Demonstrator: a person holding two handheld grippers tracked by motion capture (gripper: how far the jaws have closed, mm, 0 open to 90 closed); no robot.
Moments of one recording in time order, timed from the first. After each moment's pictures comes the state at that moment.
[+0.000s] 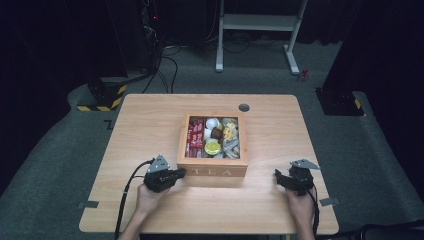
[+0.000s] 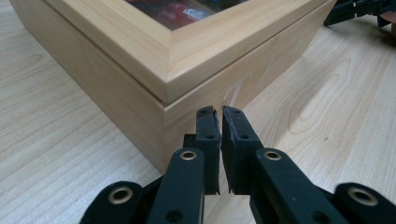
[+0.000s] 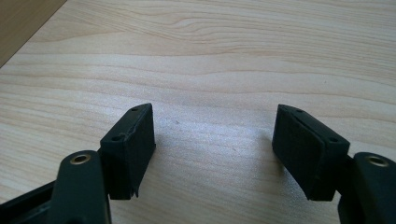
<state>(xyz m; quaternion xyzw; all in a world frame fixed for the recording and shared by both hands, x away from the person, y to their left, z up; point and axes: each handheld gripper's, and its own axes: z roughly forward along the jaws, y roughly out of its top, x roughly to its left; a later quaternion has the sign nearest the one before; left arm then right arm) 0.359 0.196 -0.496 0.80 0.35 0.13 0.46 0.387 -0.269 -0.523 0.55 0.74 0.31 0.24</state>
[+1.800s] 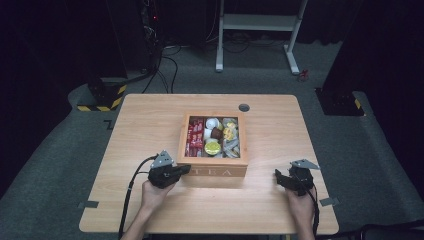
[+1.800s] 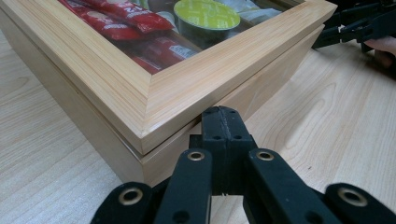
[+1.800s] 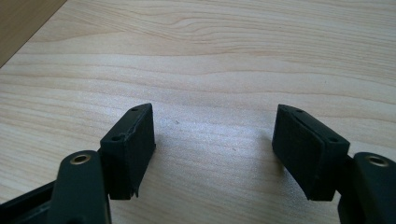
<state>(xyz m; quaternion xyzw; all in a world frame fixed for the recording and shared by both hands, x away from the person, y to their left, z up) 0.366 0.184 -0.483 0.79 0.36 0.11 0.48 0.387 -0.269 -0.523 0.55 0.74 0.31 0.24</state>
